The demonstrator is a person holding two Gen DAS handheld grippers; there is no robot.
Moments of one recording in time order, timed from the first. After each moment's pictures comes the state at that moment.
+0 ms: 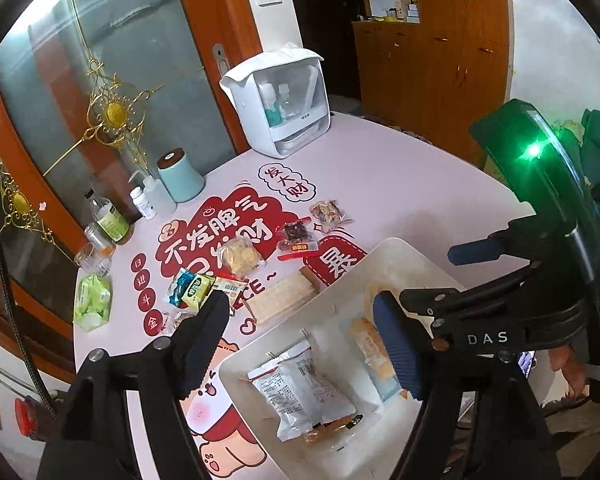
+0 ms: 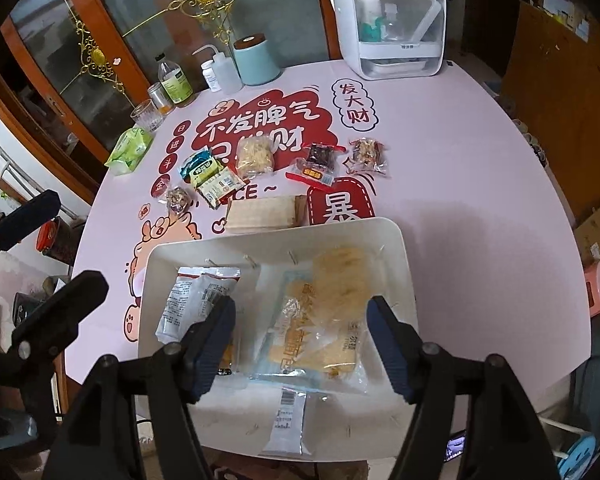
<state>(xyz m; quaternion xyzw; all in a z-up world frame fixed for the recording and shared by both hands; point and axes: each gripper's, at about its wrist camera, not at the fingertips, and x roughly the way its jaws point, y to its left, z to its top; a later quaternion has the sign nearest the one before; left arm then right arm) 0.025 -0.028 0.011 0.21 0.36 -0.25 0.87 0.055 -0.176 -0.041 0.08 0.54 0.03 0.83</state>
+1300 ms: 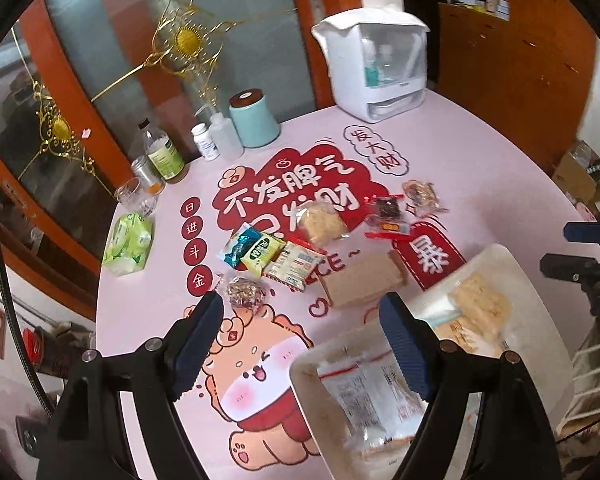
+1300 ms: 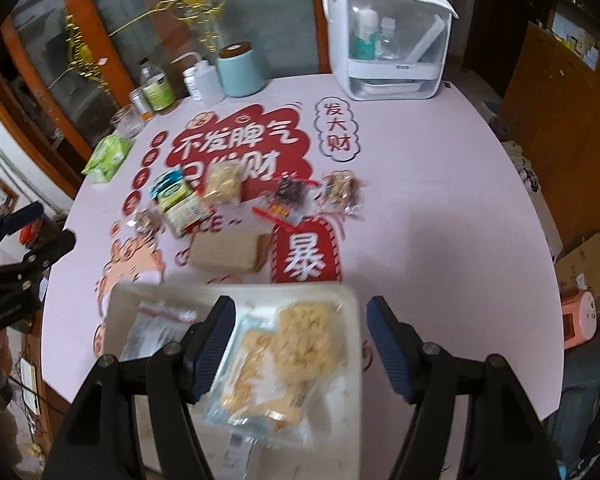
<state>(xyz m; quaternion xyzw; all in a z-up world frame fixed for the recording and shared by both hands) 0.121 0.027 -0.020 0.16 0.43 -0.12 0.88 0.126 -0.219 -0.043 0.04 0.55 0.02 0.84</state>
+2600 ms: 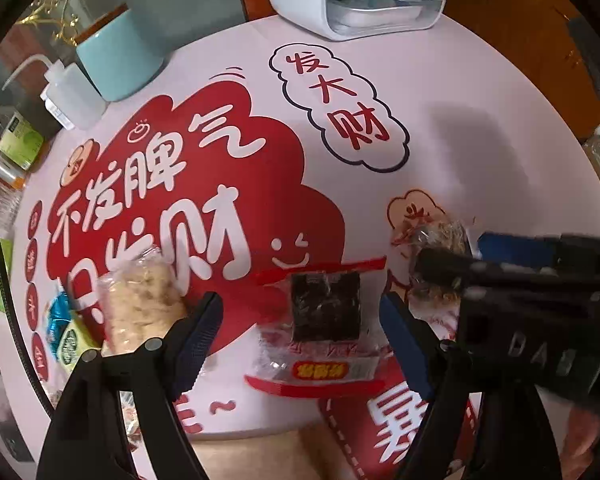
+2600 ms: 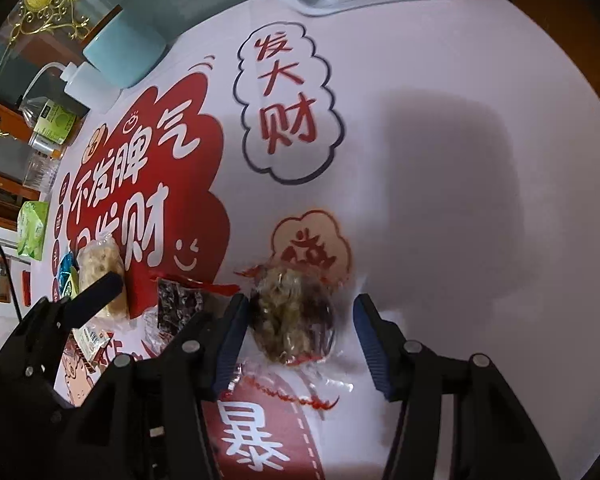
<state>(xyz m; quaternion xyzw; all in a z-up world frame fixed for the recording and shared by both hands) 0.342 -0.160 -0.223 0.13 0.56 -0.15 0.80 0.342 -0.284 -0.232 0.15 0.63 0.01 0.76</state>
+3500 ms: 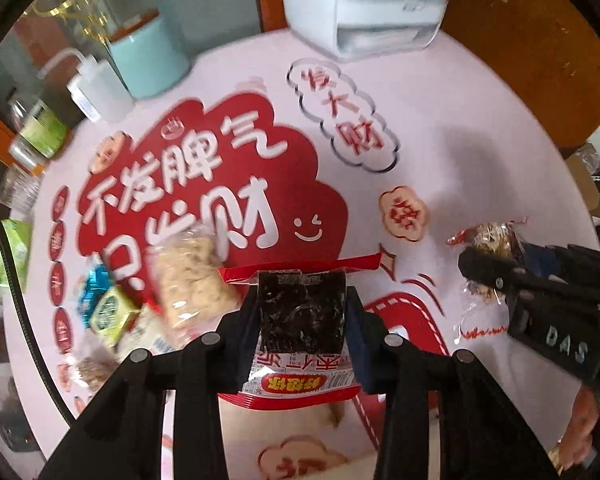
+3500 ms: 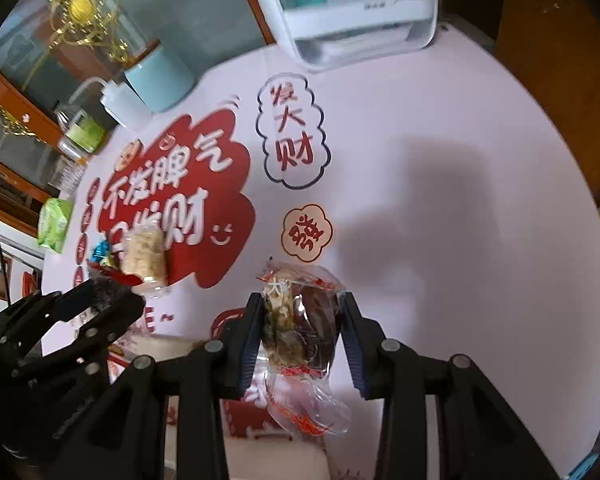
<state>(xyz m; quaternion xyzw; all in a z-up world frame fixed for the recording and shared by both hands) 0.301 -0.135 -0.160 0.12 0.55 -0.15 0.81 0.273 -0.286 -0.145 0.14 0.58 0.00 0.81</state>
